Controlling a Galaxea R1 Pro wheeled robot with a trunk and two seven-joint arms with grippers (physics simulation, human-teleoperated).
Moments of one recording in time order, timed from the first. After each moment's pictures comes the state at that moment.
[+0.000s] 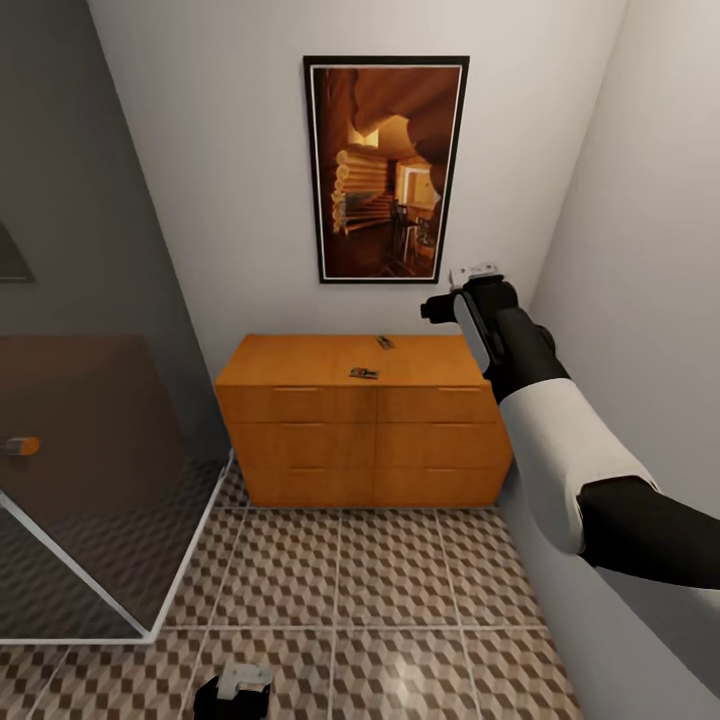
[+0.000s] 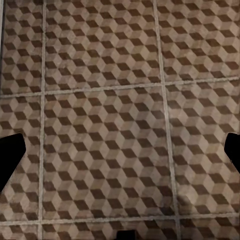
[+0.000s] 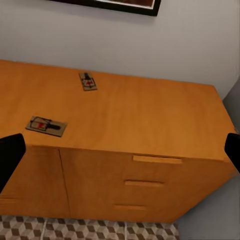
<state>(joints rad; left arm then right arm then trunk) -0.51 -0.05 -0.36 0.07 0.26 -0.40 0.09 -1.38 0.10 0.11 -0.83 0.02 0.84 -0.13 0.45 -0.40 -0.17</state>
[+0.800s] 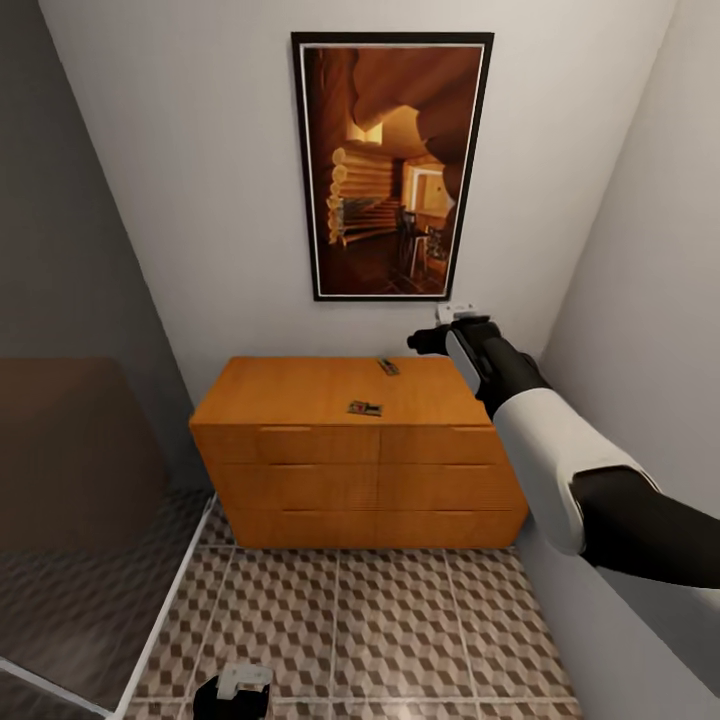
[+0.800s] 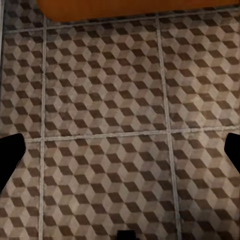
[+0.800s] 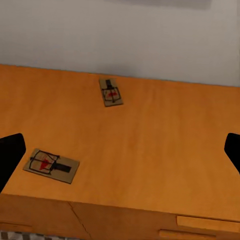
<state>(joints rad) -0.51 -0.05 -0.36 0.07 0.26 -0.40 0.09 -1.38 0.10 0.11 -0.54 -0.04 0.62 -0.05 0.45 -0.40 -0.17</state>
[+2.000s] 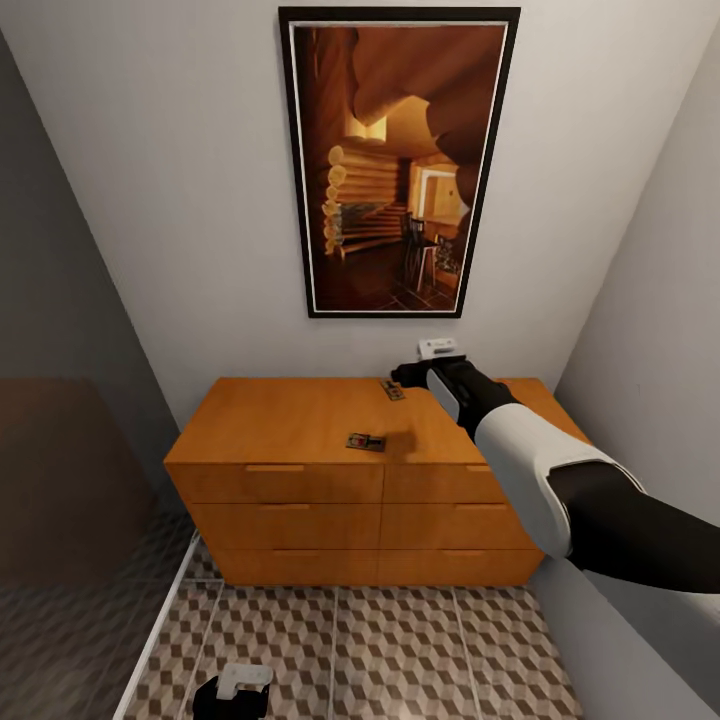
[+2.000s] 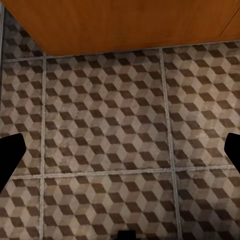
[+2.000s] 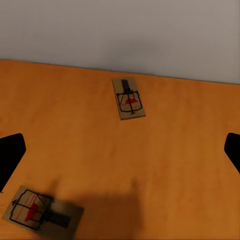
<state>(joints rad) -0.51 -0.05 -0.36 0.07 0.26 -0.40 0.09 -1.38 0.15 0.11 -0.26 -0.05 0.41 -0.03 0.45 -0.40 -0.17</state>
